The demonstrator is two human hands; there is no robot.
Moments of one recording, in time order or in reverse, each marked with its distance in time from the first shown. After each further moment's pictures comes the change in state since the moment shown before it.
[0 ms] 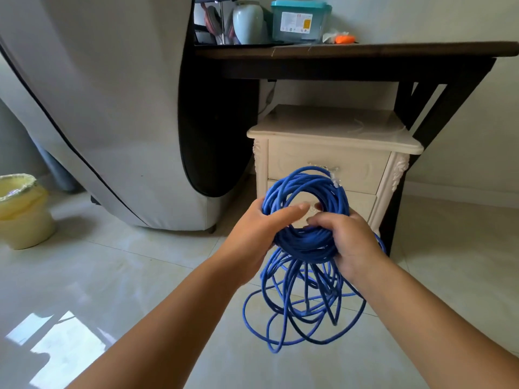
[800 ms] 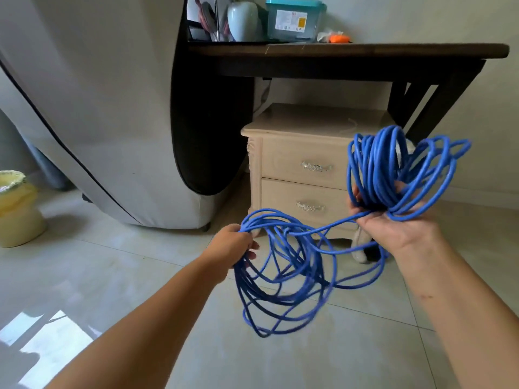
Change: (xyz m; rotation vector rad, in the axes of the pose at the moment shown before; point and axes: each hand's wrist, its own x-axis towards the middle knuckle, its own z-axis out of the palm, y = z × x) left_hand 0.027 -0.050 -0.043 0.329 0.362 -0.380; right_hand 0.007 -0.057 -0.047 0.902 0.060 0.080
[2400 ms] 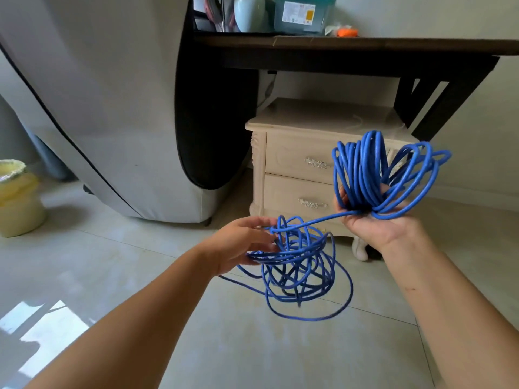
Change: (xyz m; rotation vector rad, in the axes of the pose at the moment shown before) left_hand 0.006 0.001 -0.009 -0.092 -0.487 0.099; right_hand 0.007 0.022 0.001 -0.037 0.064 0.134
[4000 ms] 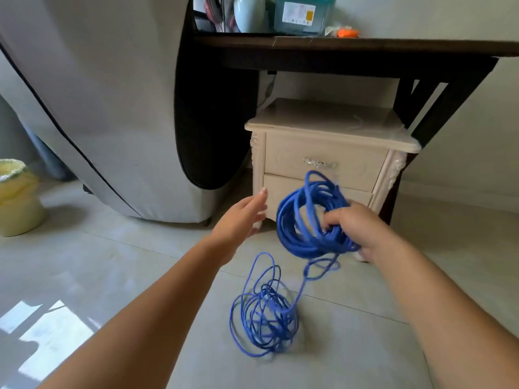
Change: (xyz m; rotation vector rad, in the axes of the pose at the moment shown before) left_hand 0.005 0.016 0.013 0.081 0.259 0.186; right_hand 0.020 0.019 -0.018 -1.351 -0.051 -0.179
